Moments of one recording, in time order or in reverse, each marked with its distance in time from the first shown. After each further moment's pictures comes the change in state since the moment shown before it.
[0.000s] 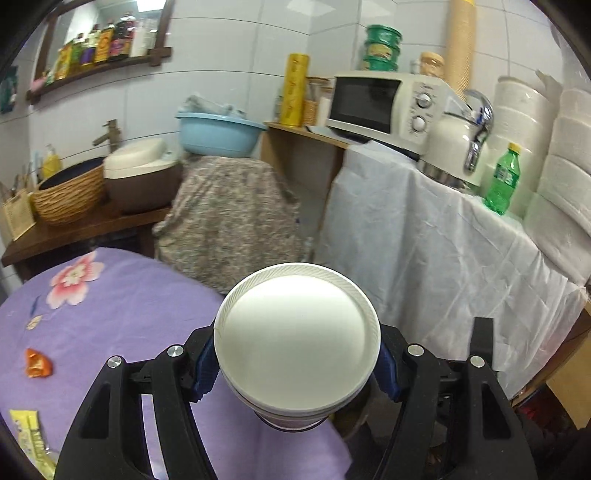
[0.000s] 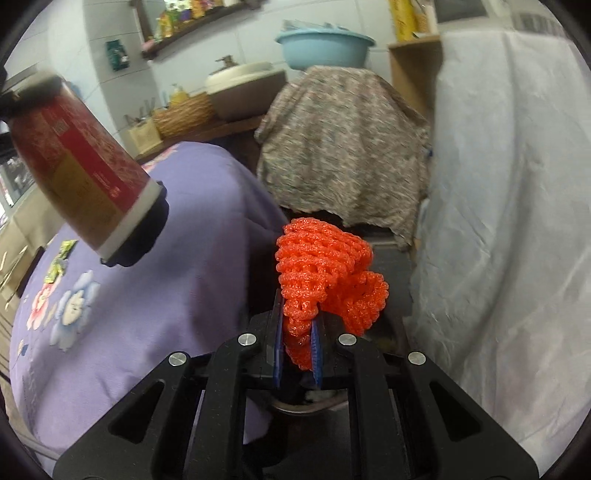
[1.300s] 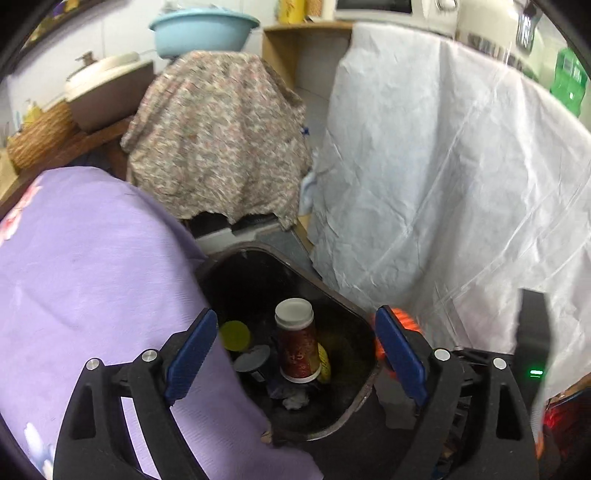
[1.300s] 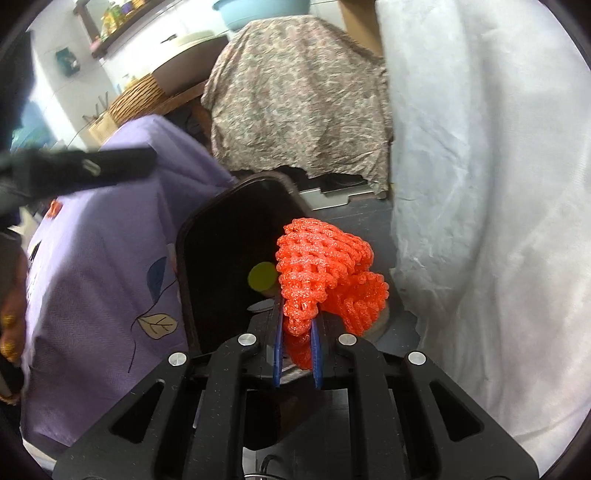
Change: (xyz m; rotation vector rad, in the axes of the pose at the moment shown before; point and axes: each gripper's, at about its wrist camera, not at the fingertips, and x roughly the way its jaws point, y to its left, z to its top) left arm 0.147 -0.055 -0.071 -0.039 0.294 0.131; right arm 0.064 -0.062 -0.039 0.119 0.129 -0.003
